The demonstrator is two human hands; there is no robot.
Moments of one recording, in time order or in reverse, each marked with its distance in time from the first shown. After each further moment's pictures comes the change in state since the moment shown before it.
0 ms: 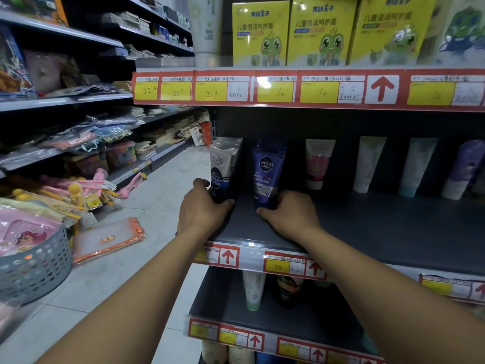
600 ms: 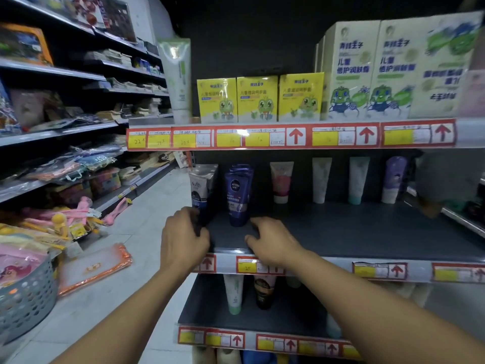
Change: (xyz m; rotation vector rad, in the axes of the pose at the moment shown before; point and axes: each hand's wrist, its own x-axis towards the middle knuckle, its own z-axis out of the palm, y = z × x) left_hand -0.070 0.017 -0.030 0.112 0.116 0.251; right_hand -0.063 0.008 -0.048 -0.032 -0.201 -0.142
